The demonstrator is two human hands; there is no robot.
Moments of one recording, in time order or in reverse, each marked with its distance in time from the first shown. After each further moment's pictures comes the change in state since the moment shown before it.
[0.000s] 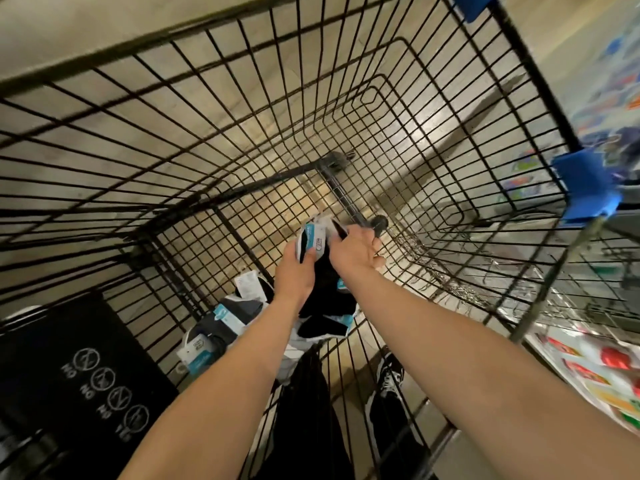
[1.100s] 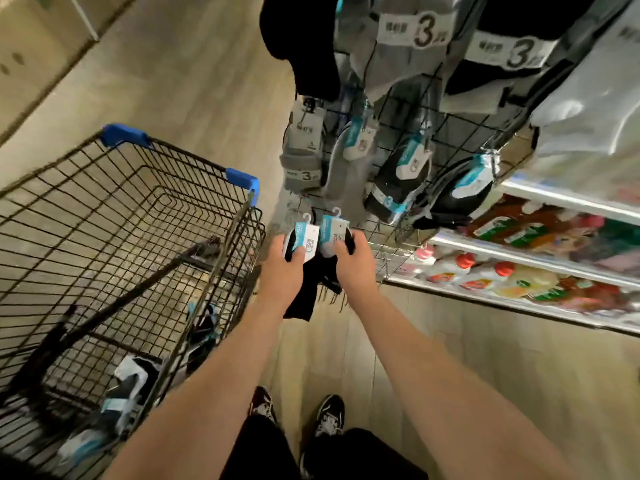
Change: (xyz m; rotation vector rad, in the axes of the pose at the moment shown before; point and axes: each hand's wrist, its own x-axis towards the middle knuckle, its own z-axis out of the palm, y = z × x) left_hand -0.313 0.117 0.222 0.354 -0.268 0.644; right_hand -0.154 0.309 -0.296 0.886 0.459 -0.103
